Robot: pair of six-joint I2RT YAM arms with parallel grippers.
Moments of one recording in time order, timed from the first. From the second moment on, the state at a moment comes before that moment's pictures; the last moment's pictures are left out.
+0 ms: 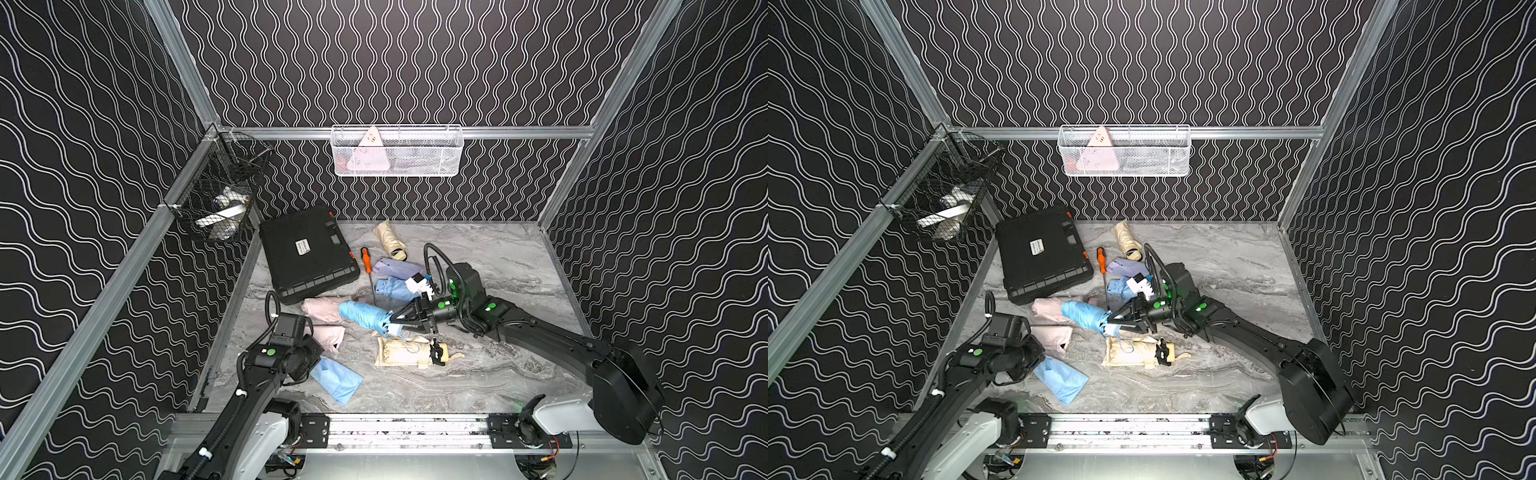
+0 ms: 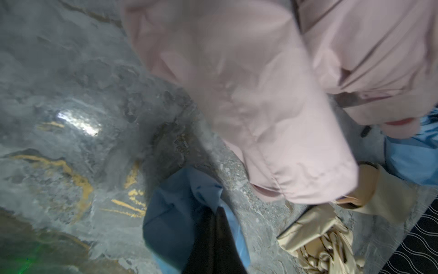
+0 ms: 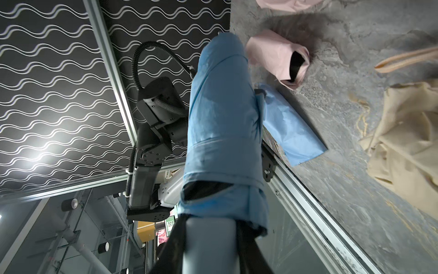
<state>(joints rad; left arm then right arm) -0.08 0.82 0.43 -0.78 0.13 -1.05 0.72 1.42 0.86 0.05 -0.95 1.16</state>
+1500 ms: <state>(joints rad) -0.08 0.73 0.55 -0.79 0.23 -1.12 0.84 1.50 0.72 -0.10 -0.93 0.94</state>
